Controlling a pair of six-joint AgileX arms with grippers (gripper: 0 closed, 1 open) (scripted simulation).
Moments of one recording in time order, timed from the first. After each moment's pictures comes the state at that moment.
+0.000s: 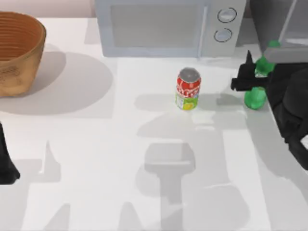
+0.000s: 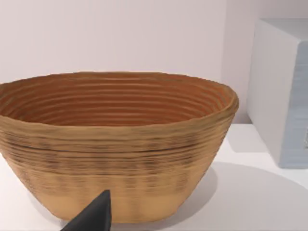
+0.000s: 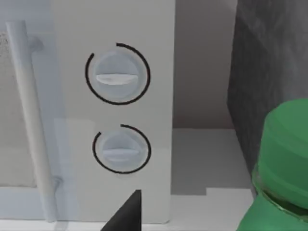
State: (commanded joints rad) left arm 0.00 0.00 0.00 0.00 0.00 0.00; right arm 0.33 2.00 0.66 1.25 0.31 0.04
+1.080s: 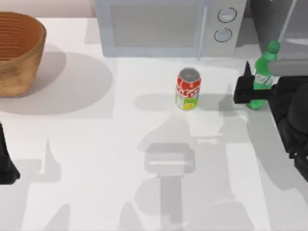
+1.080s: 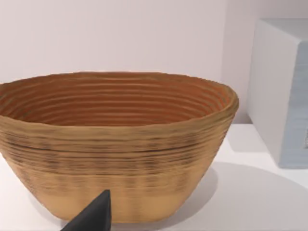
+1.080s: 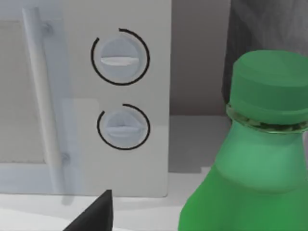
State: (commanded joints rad) left arm 0.00 0.00 0.00 0.00 0.00 0.00; right arm 0.36 1.94 0.54 1.31 0.34 0.05
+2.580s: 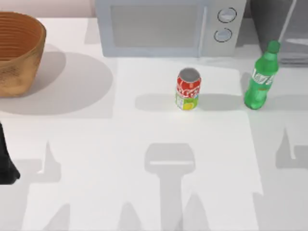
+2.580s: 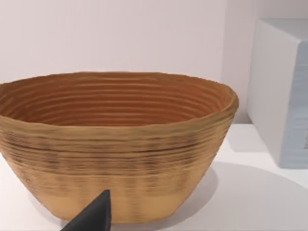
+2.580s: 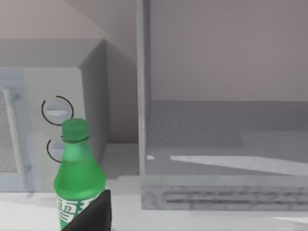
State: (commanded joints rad) left arm 0.00 0.00 0.00 0.00 0.00 0.00; right arm 0.07 0.30 0.09 0.22 0.06 0.01
